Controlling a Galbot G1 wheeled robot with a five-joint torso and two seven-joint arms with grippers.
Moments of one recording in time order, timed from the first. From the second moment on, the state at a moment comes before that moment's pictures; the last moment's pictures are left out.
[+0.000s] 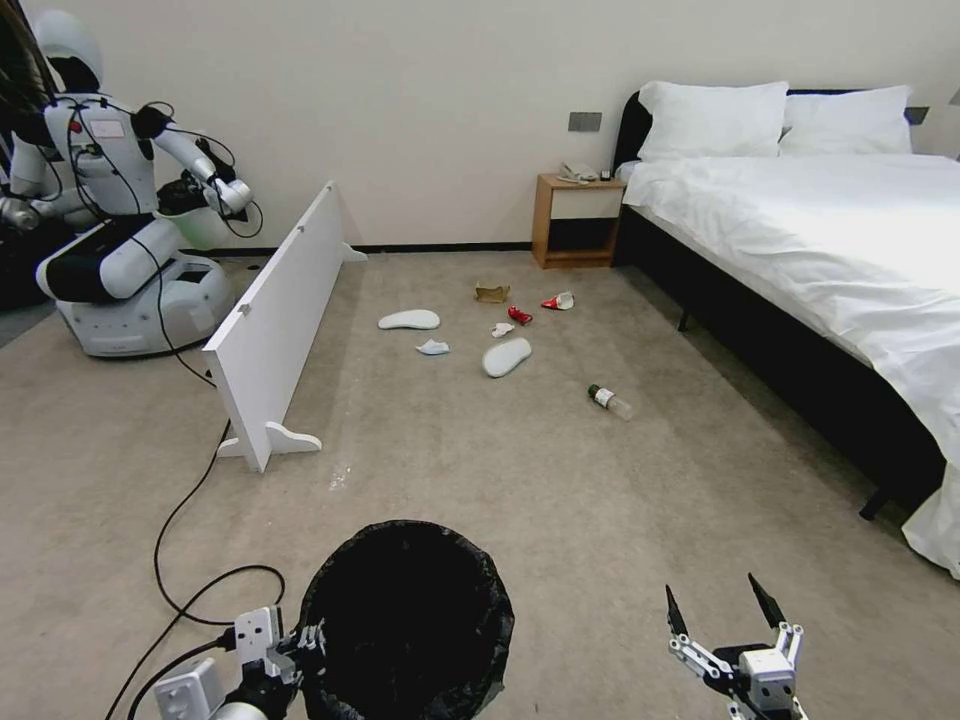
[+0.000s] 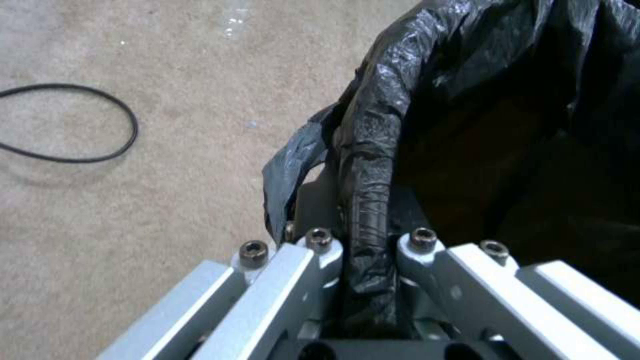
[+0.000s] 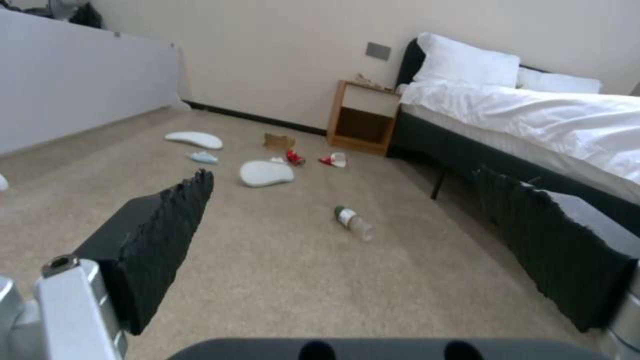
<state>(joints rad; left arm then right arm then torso) 1.73 -1.41 -0.62 -2.34 -0.62 0.61 -0.24 -1.80 1.55 0.75 2.03 -0.03 0.41 -0.17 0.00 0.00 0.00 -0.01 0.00</state>
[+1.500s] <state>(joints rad) 1.73 -1.41 -0.61 -2.34 -0.62 0.61 -0.24 -1.78 1.54 0.76 2.02 -0.01 0.41 -0.18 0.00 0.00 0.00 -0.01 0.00</state>
